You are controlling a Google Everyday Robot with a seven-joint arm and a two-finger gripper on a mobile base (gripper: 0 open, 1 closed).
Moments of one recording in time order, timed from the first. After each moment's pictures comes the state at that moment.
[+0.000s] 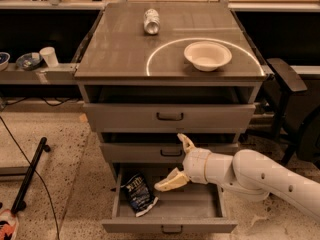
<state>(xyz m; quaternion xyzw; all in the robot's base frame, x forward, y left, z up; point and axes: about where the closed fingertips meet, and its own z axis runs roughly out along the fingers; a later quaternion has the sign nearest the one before) 0.505 -0.030 0.623 -0.47 0.69 0.24 0.49</state>
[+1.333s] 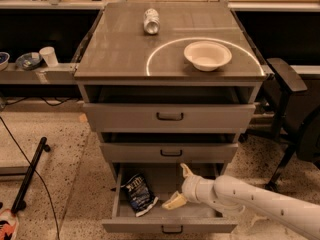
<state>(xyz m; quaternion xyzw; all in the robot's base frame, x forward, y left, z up) 0.536 -0.057 0.388 -0.48 0.75 0.19 0.42</state>
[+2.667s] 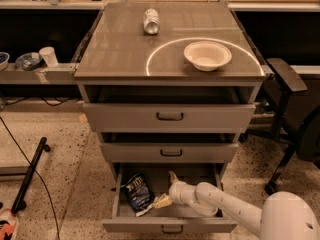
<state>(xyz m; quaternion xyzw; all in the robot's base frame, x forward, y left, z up) 0.595 -0.014 0.211 -0.44 0.75 0.24 0.43</state>
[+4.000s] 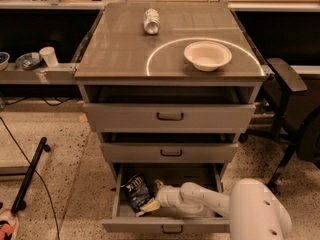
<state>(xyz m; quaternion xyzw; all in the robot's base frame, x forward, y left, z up) 0.587 0.044 0.150 -0.46 0.76 0.27 0.37</state>
